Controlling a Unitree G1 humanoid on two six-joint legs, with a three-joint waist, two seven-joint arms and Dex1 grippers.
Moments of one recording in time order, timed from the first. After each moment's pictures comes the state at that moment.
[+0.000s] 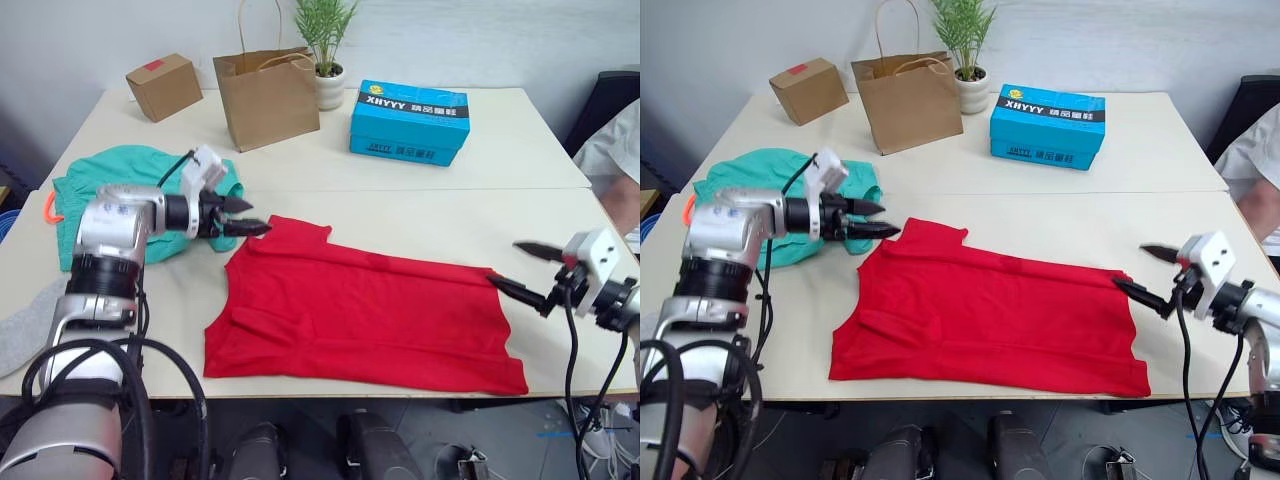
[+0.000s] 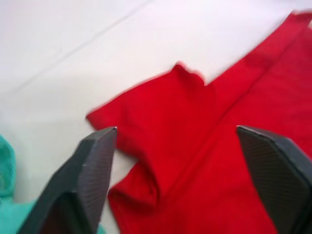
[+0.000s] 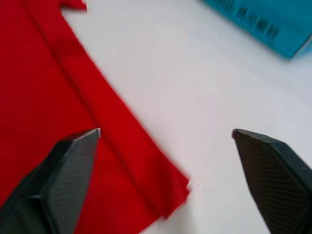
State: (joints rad) left arm -1.05 0.61 -0.03 0.60 -0.17 0.72 -1.10; right arm -0.25 -0.83 -0.36 0.17 0.39 0.07 1.10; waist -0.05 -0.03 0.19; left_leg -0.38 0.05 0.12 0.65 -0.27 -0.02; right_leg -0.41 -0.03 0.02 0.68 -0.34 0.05
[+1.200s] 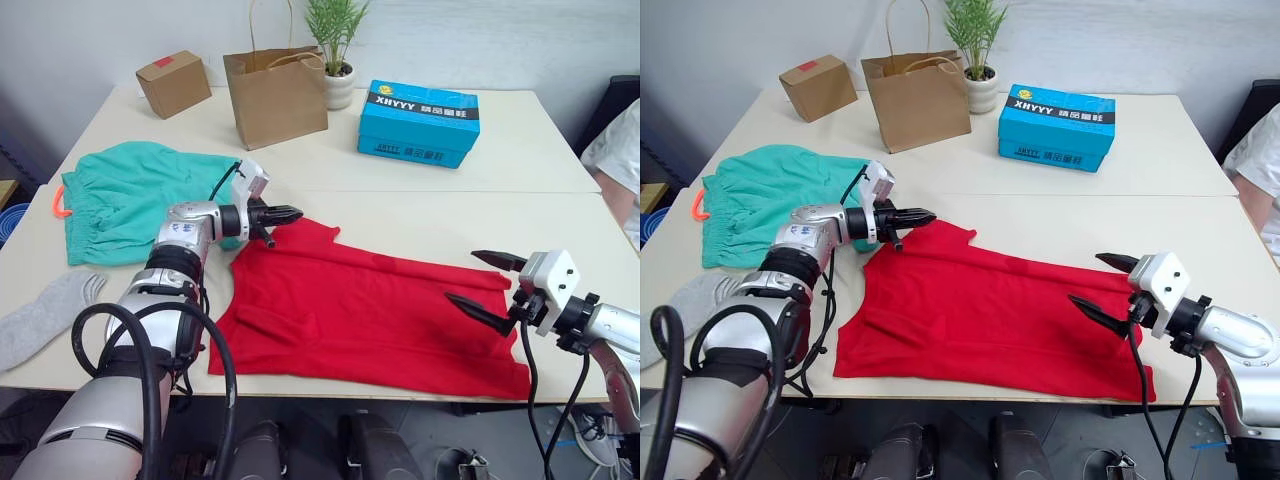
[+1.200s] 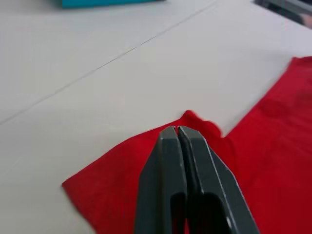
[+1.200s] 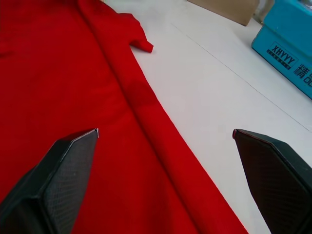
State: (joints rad) left arm -1.13 0.38 0.06 1.18 -0.11 0.07 -1.13; right arm -0.02 -0.76 -0.28 -0.18 0.40 0.11 0.95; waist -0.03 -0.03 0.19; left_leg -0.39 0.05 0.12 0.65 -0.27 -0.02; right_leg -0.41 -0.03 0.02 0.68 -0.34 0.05
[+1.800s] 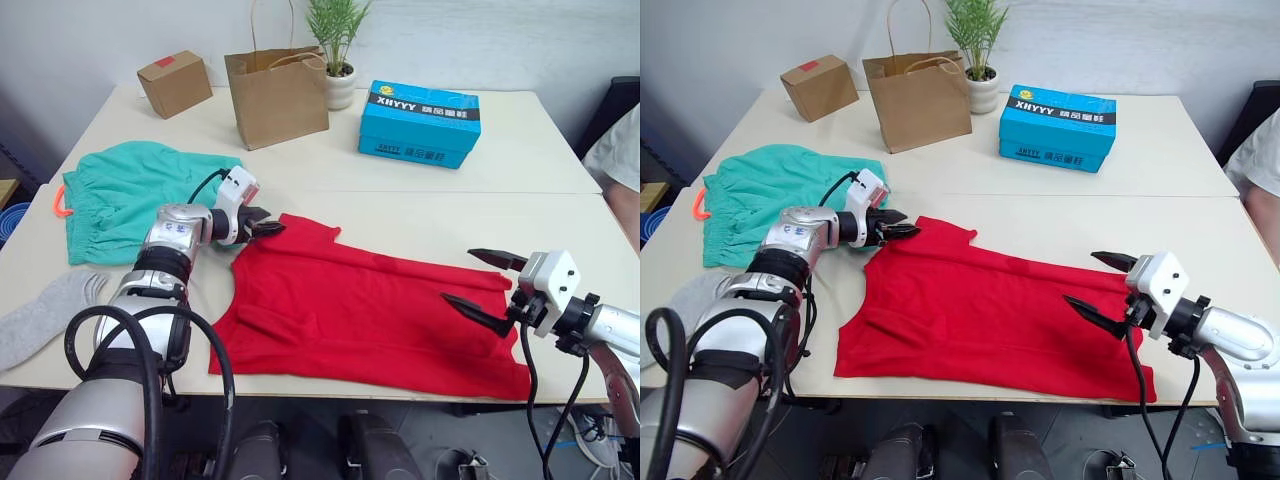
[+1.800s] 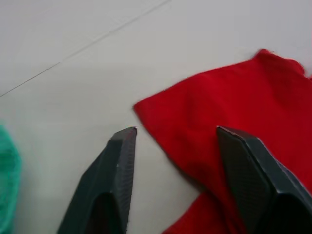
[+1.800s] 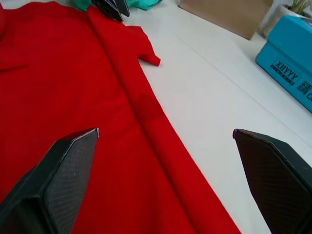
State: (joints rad) left arm -1.16 0.42 -0.01 1.20 0.03 0.22 -0.84; right arm -0.01 -0.76 -0.28 -0.25 0.42 0.13 0.94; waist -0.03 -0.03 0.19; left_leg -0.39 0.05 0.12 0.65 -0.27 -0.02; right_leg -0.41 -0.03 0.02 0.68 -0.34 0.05
